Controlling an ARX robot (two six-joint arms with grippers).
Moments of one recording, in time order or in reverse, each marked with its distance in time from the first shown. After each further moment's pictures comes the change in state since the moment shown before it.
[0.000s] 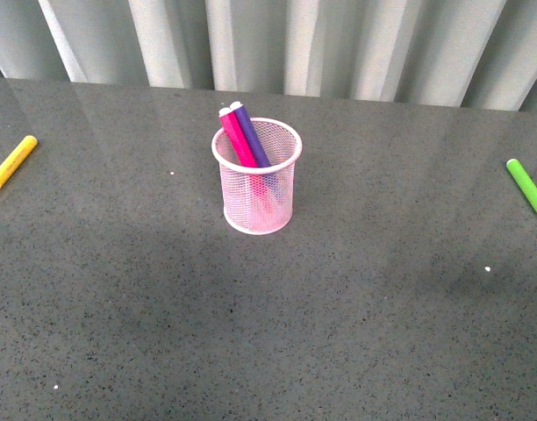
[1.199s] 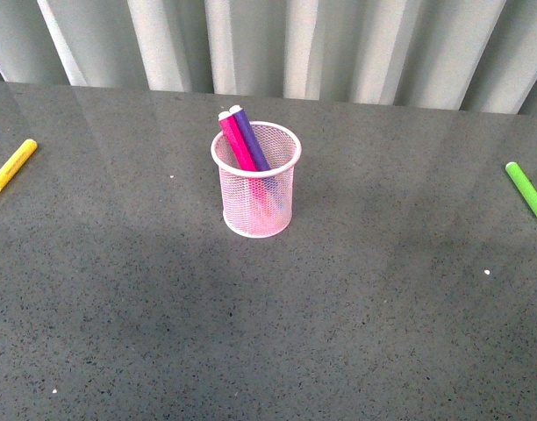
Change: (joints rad) left arm 0.000 0.000 0.000 0.000 0.000 0.000; right arm 0.088 0.801 0.048 0.710 0.085 0.000
